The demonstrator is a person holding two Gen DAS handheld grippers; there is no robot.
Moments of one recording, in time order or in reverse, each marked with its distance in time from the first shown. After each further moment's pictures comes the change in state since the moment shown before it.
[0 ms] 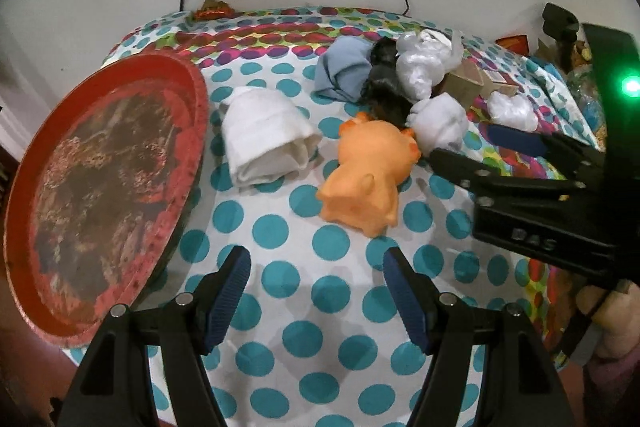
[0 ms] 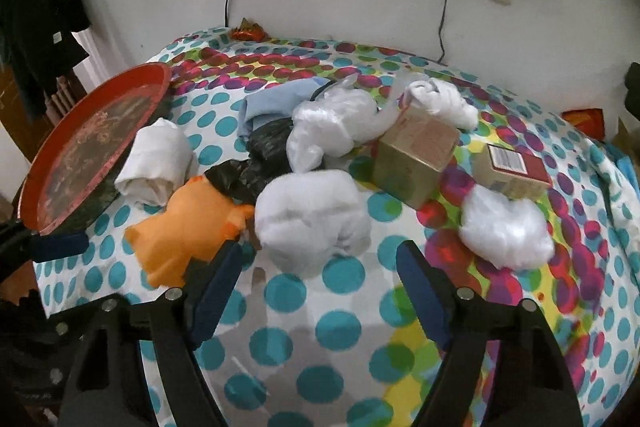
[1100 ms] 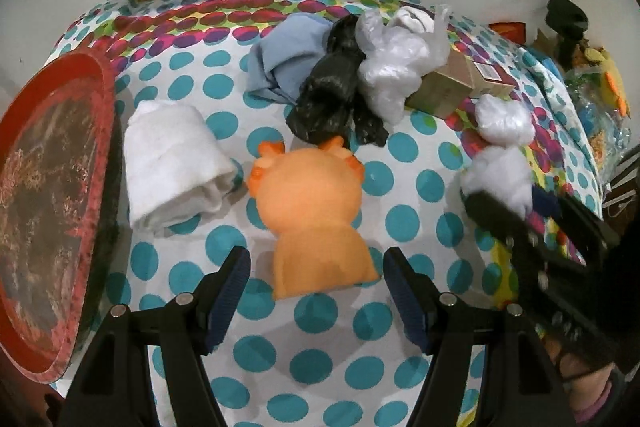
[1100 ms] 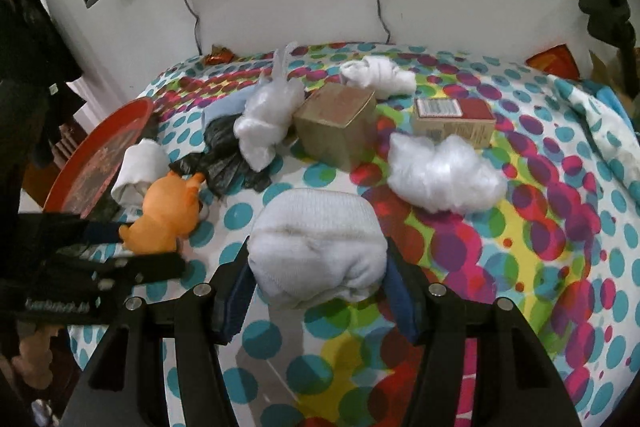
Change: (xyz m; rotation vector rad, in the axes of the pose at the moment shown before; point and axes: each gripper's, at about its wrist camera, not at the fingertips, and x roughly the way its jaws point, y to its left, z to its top) left arm 0.047 -0.036 0.041 -0.016 0.135 -0.068; right arm -0.023 -0.053 -0.031 0.160 -0.042 0.075
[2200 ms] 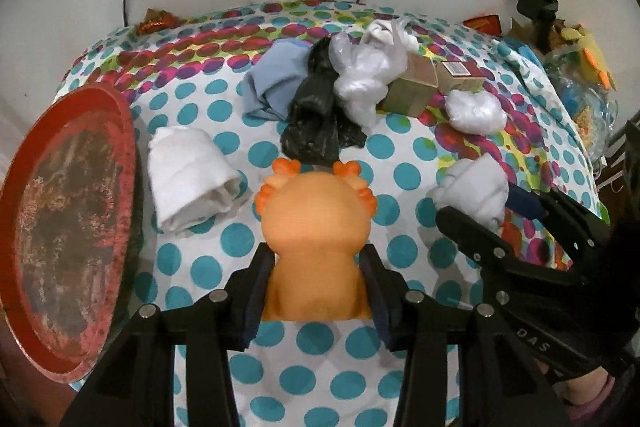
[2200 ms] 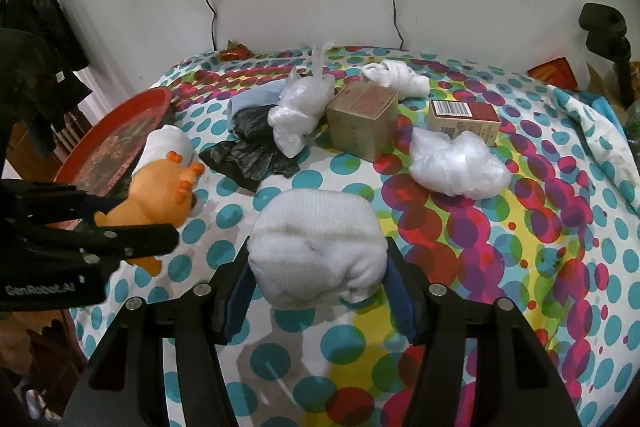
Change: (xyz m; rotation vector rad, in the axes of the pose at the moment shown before) left arm -0.034 -0.021 -0.019 0.096 -0.058 0.030; right arm -0.018 0.020 -0.011 -0.052 -0.013 -0.003
